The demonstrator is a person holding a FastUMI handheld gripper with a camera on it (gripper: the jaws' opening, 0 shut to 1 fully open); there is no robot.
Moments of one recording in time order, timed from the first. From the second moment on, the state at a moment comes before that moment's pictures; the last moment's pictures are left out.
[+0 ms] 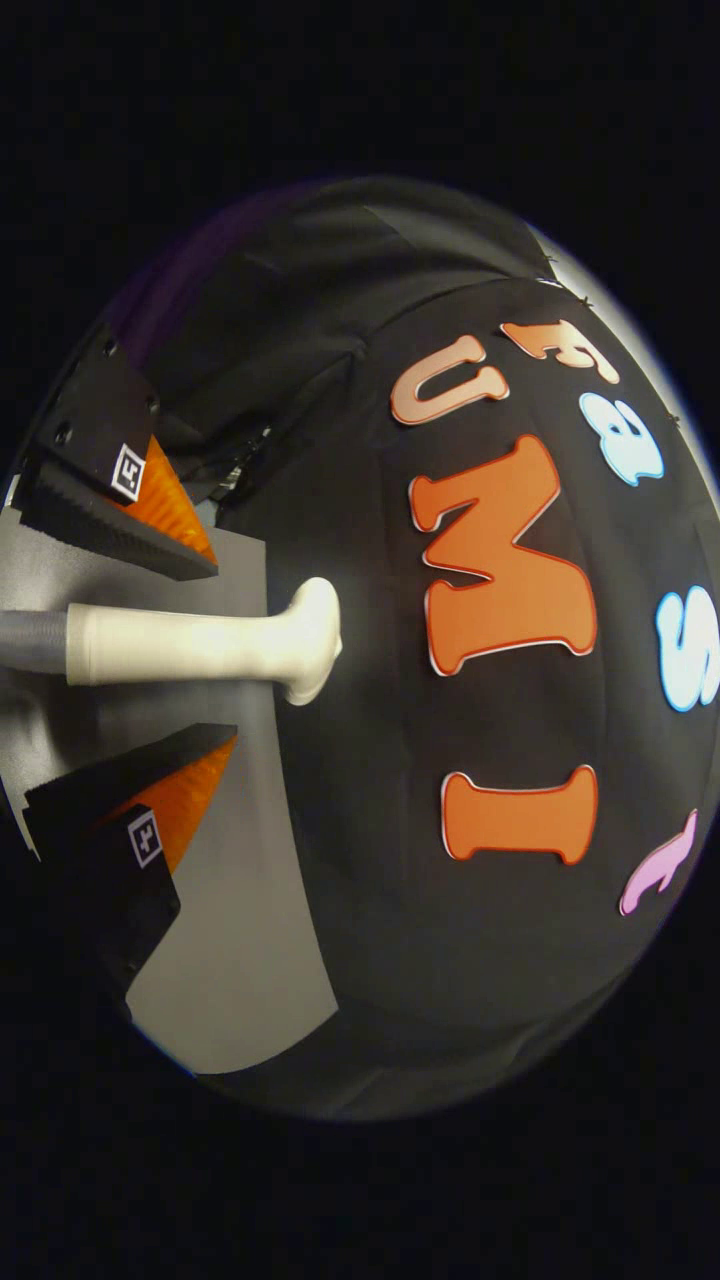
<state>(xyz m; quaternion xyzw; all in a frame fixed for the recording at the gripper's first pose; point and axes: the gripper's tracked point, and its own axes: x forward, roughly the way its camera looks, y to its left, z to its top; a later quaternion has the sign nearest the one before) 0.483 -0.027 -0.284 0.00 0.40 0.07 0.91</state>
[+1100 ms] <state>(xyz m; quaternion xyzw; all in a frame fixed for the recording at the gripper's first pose) 0.448 -0.040 -0.269 0.01 0.40 0.05 0.92</state>
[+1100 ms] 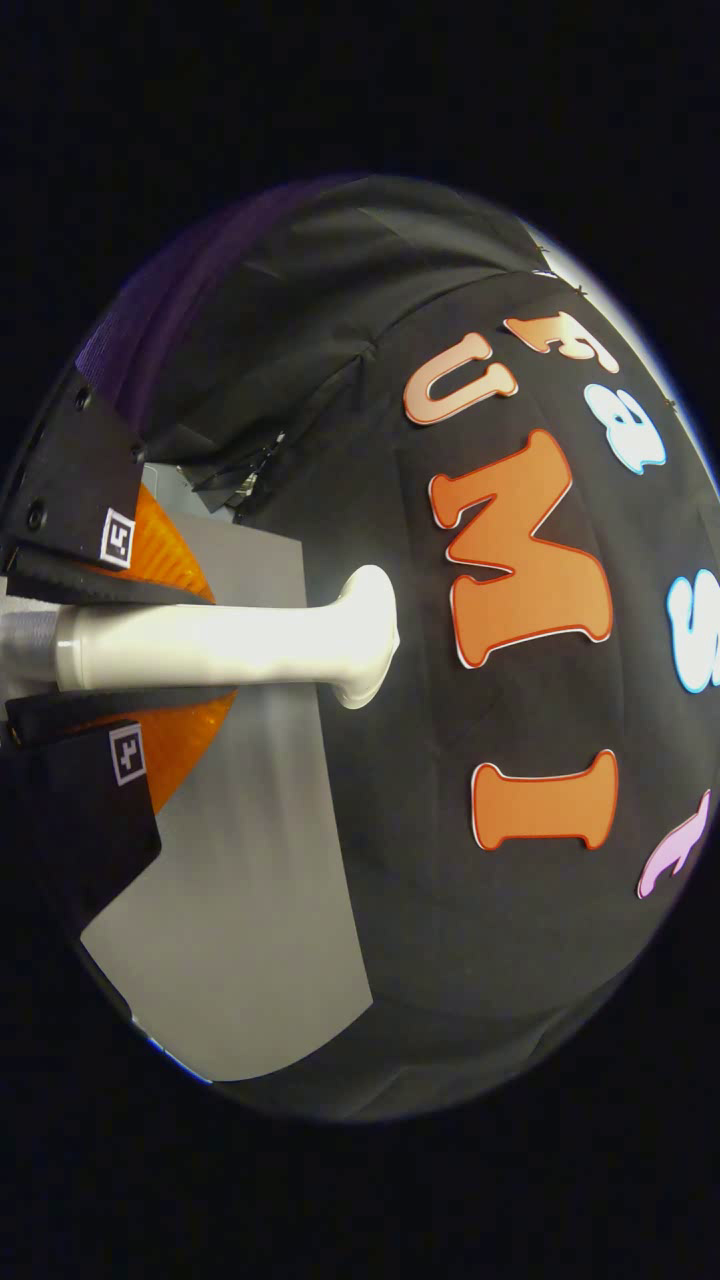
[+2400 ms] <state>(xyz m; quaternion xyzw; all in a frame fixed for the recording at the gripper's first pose) 0.117 0.056 -0.026 0.02 0.03 -0.07 1.00</state>
